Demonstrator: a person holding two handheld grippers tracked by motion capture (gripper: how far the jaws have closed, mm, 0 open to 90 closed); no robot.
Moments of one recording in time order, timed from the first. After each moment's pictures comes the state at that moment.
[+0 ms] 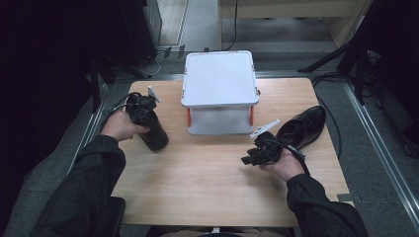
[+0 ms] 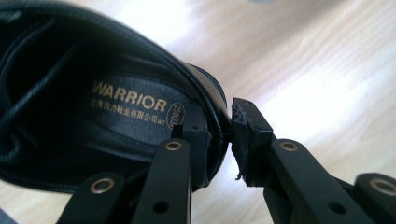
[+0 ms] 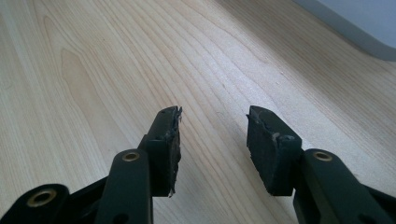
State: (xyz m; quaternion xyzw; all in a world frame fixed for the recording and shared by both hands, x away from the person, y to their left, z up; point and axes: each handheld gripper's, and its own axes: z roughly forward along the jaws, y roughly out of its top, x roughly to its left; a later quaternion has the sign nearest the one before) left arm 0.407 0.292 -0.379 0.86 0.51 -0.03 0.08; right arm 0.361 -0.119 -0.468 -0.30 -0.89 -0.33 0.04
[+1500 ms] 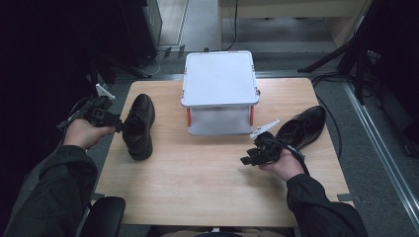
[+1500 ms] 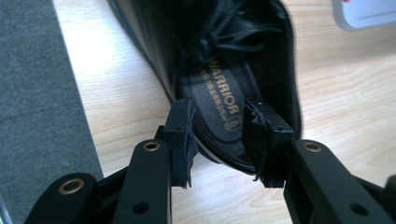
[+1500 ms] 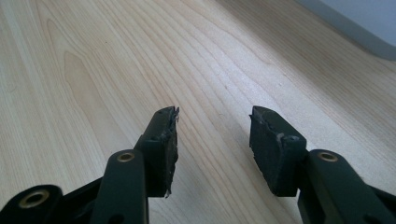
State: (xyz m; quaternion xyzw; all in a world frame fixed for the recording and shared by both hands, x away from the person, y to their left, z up) left arm 0.377 0.398 -0.359 0.73 0.67 -0.01 0.14; right arm 0.361 -0.118 -0.469 -0.30 -0.89 -0.33 0.05
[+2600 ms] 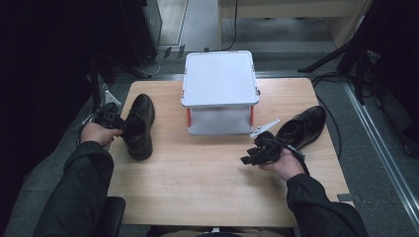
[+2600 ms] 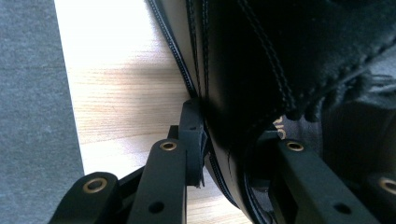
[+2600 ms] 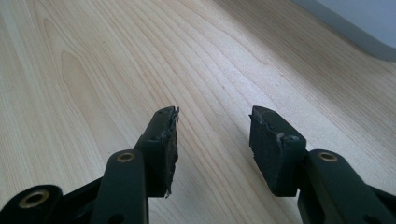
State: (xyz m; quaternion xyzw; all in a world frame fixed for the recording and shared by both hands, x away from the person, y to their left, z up) left arm 0.404 0.407 -0.413 0.67 0.73 -0.05 0.09; right arm 0.363 -0.118 -0.469 -0.30 -0.89 -0.33 0.05
